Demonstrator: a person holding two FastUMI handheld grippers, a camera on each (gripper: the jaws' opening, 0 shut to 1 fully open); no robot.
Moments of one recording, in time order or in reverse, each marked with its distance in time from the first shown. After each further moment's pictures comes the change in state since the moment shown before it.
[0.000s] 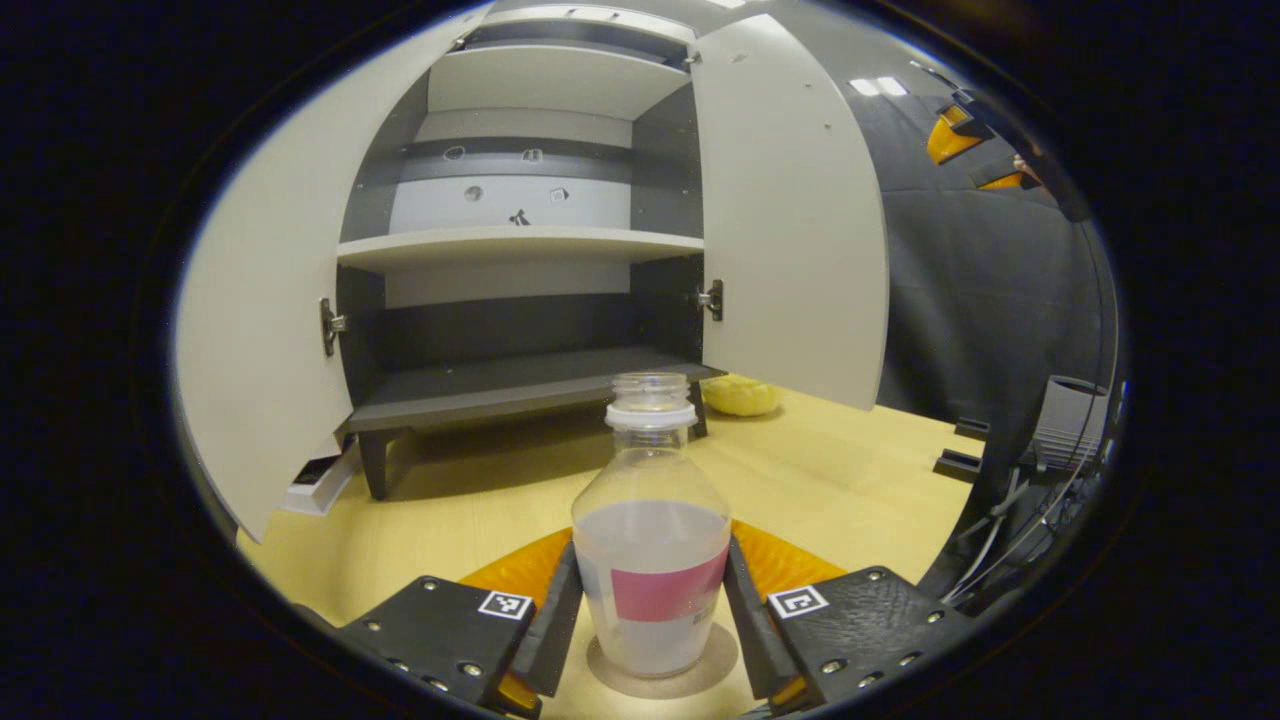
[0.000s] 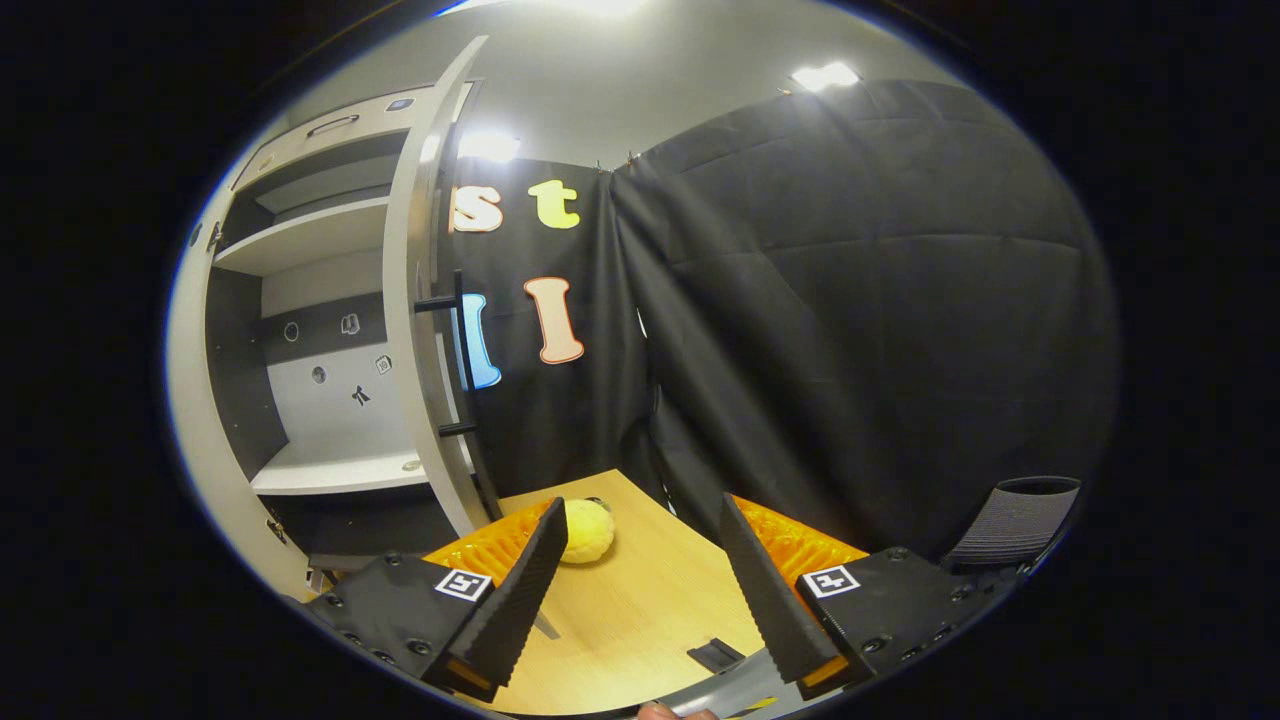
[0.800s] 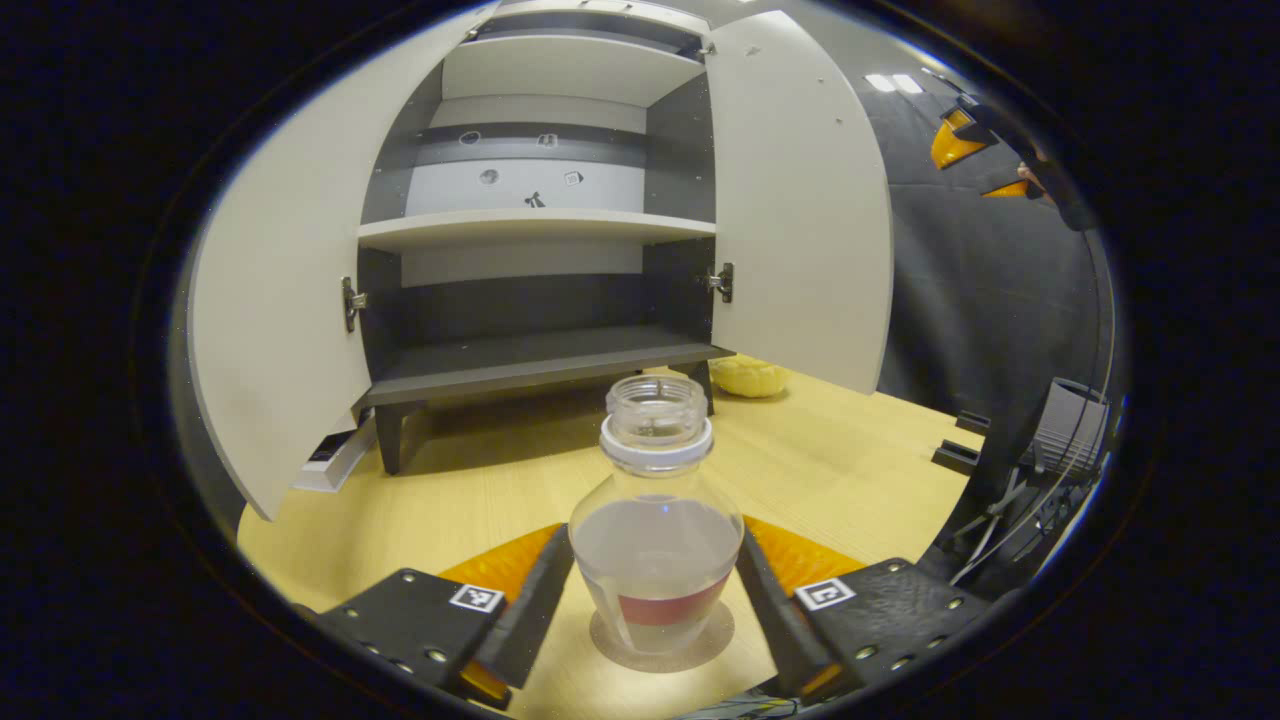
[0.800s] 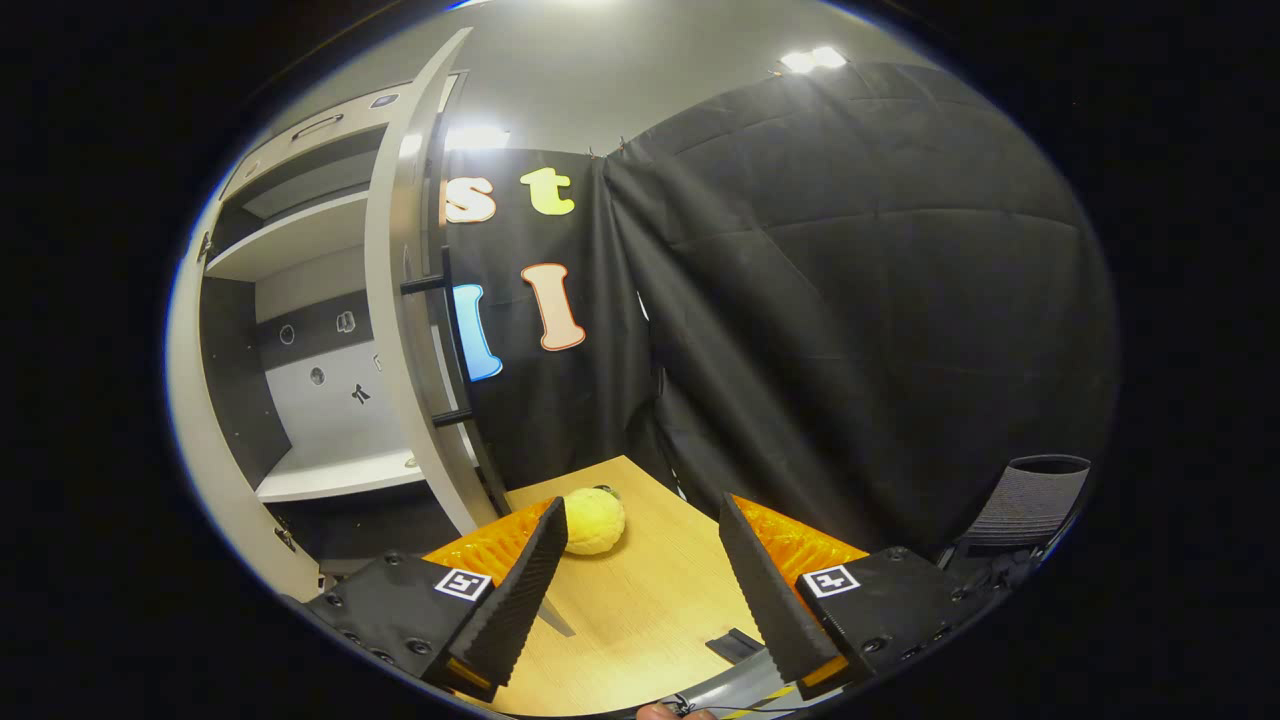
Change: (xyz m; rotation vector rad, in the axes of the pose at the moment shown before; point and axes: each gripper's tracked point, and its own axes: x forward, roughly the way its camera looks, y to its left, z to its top) left arm -0.021 0.004 -0.006 -0.034 0.061 0.032; right arm 0.016 0.006 -0.011 0.048 0.041 0.006
